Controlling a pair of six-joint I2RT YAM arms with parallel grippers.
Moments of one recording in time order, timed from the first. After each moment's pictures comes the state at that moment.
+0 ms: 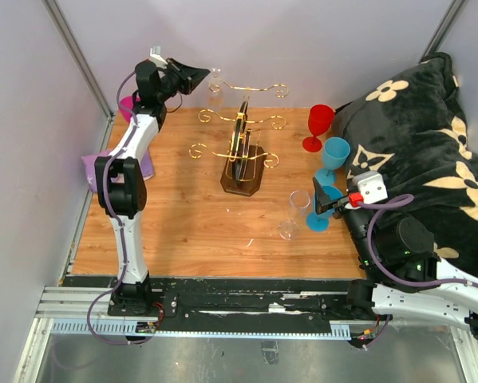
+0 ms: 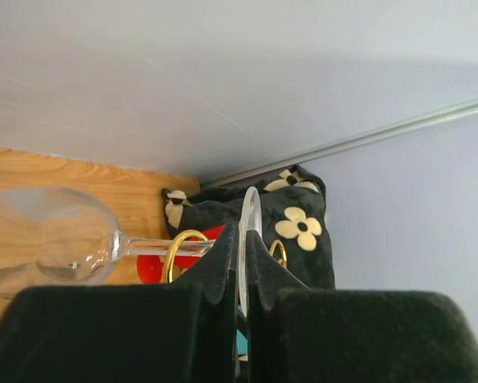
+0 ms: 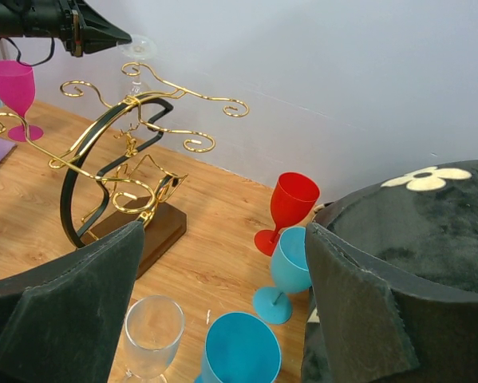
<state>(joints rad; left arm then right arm) -0.07 2.17 1.96 0.30 0.56 -1.20 1.26 0.56 0.84 0.03 0.90 -0.48</state>
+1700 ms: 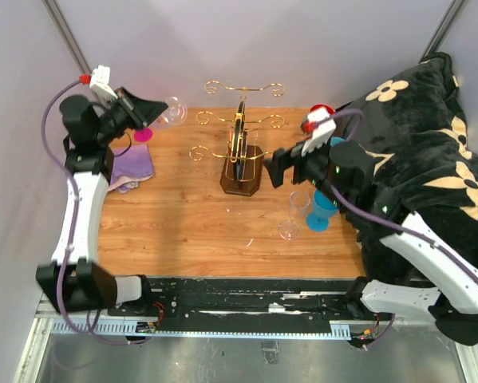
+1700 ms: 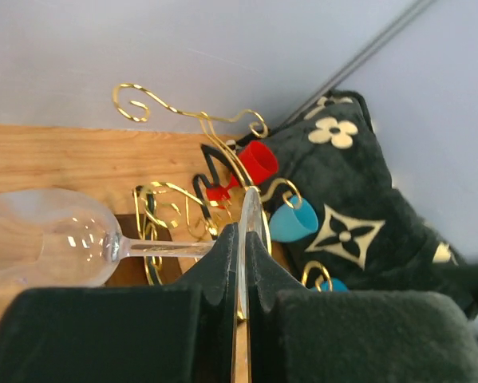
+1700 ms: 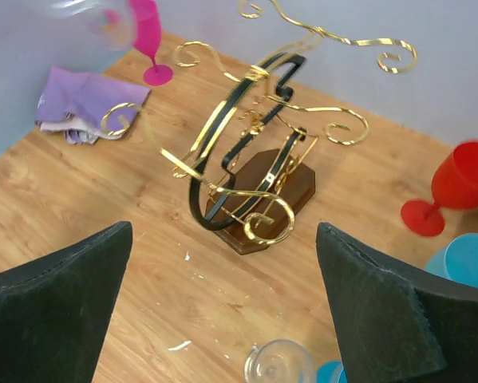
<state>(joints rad) 0.12 1.36 1.35 0.04 0.74 -0.73 0.97 1.02 1.29 -0.38 0.41 -0.02</state>
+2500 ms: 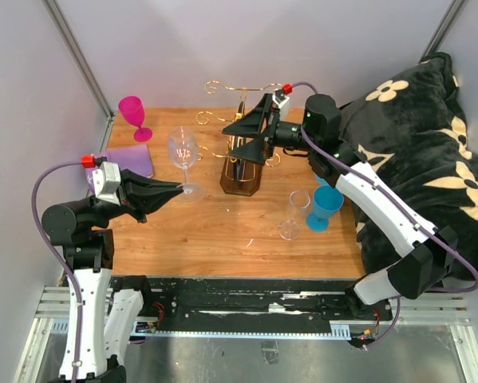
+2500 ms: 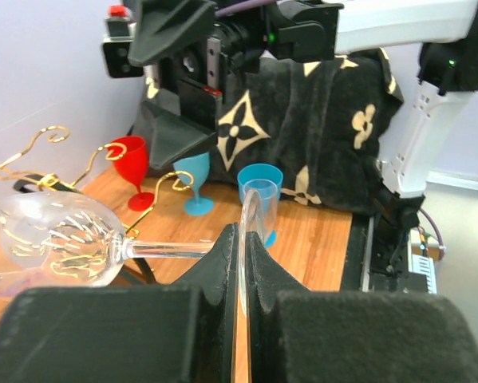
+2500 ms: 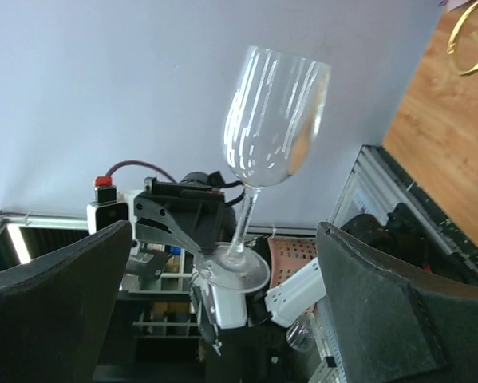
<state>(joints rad) 0.10 0.61 0.84 0.37 1.22 -0.53 0.57 1.45 1.46 -0.06 -0.74 1.34</state>
